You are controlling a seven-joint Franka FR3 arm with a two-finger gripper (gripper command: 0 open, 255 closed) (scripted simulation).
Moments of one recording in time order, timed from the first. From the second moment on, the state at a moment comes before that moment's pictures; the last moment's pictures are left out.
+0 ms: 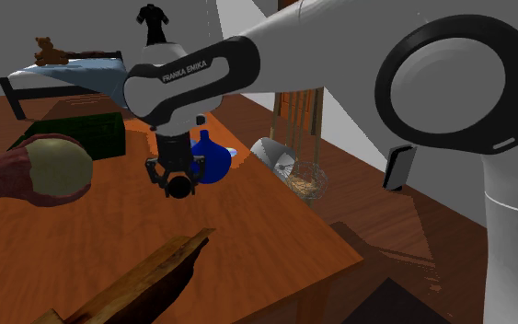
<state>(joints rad) 0.06 0.38 0.28 -1.55 -0.05 1.90 0.76</state>
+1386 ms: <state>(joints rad) 0.13 0.22 0.34 -1.59 -0.01 1.79 0.88</state>
